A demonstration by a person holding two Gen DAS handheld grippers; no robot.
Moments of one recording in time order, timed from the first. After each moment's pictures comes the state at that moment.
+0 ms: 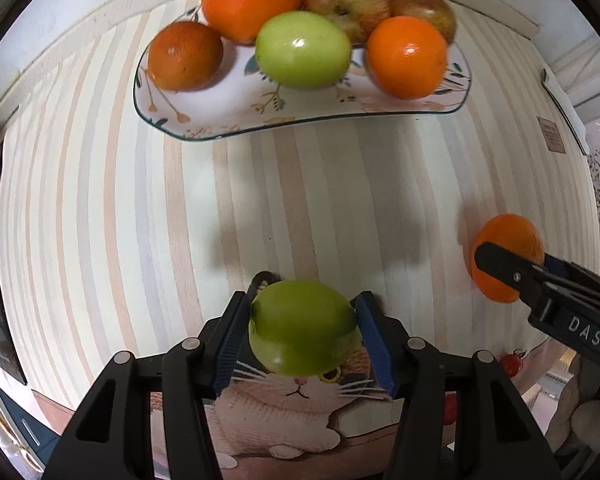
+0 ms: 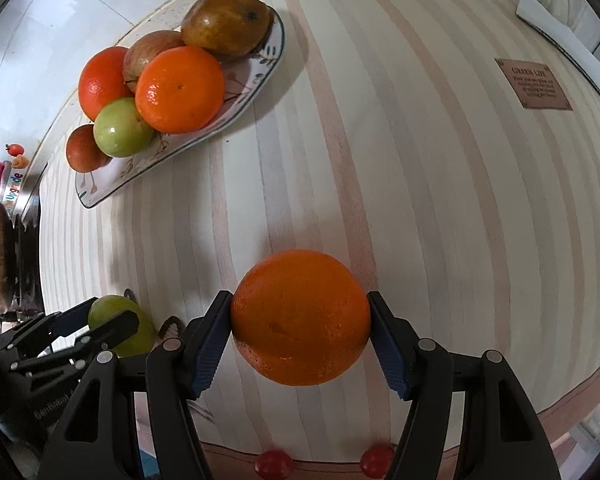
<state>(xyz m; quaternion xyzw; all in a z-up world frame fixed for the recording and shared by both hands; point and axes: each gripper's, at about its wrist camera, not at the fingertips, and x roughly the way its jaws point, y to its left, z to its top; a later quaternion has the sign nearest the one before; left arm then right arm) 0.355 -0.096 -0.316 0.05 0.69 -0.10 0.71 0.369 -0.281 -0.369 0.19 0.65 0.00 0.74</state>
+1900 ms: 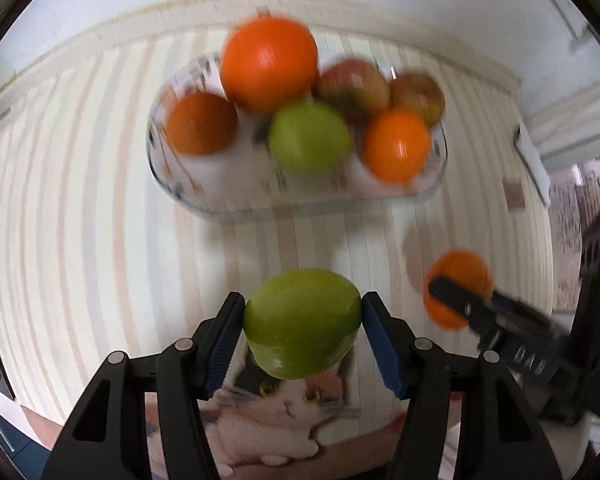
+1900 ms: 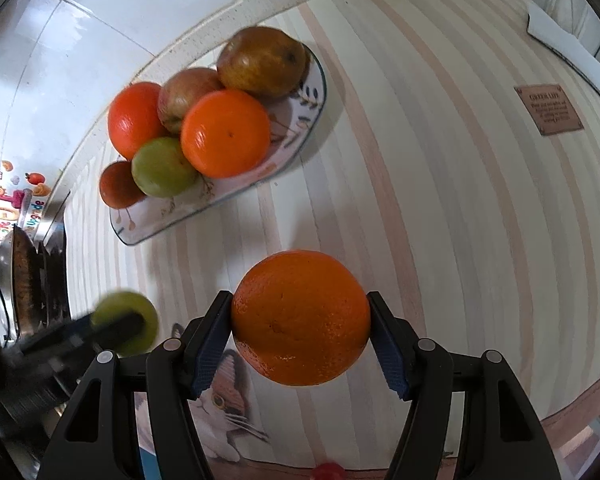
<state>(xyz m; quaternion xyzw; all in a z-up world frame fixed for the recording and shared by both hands) 0.383 -0.077 -0.274 -0.03 0.67 -0.13 0.73 0.395 -0.283 -0.341 0.23 0.62 0.00 0.75</state>
